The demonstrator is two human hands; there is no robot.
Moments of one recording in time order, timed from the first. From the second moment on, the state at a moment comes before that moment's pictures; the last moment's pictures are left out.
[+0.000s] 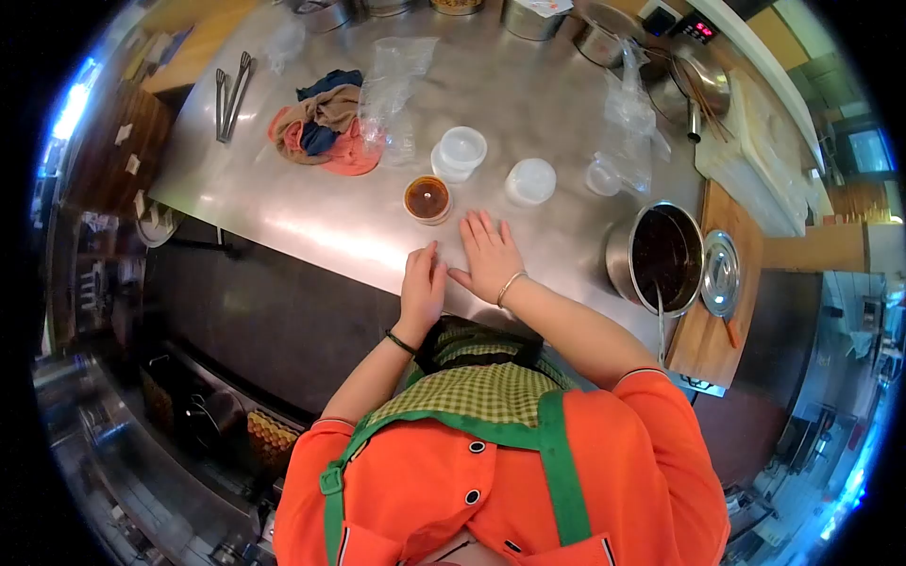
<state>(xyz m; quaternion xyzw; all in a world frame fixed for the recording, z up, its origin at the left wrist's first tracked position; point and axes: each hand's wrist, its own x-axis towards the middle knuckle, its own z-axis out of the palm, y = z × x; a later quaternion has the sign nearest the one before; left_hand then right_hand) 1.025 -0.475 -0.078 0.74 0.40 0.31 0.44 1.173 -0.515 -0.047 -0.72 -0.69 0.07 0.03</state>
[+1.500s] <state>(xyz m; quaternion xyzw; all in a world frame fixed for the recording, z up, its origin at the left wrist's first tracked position) 1.022 -0.476 -0.087 0.79 0.34 0.41 0.31 1.189 -0.512 -0.019 -0.68 -0.71 0.13 0.12</state>
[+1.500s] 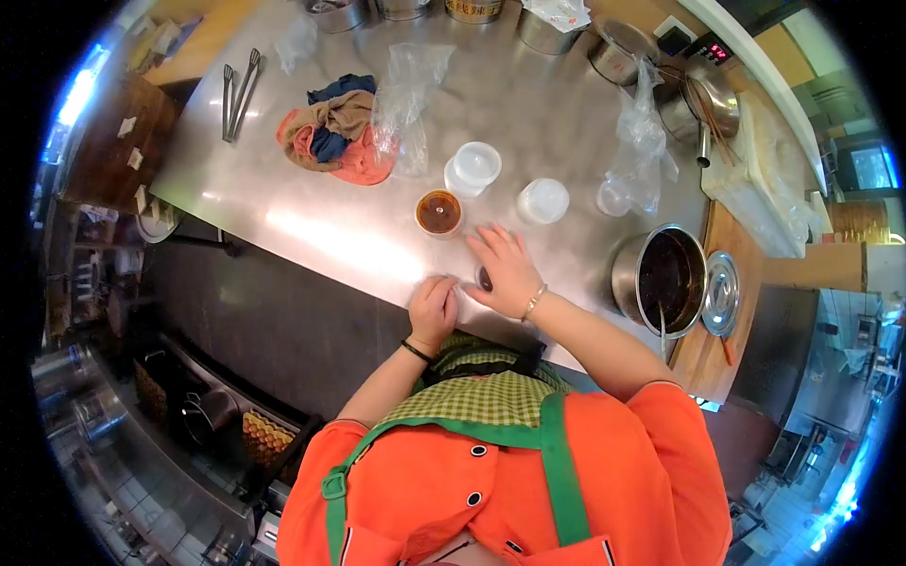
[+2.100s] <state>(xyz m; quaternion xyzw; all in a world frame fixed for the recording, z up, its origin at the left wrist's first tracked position) 1.021 -0.479 -0.099 0.81 0.34 0.40 0.26 1.167 -0.416 -0.008 -0.67 -0.72 0.06 0.17</state>
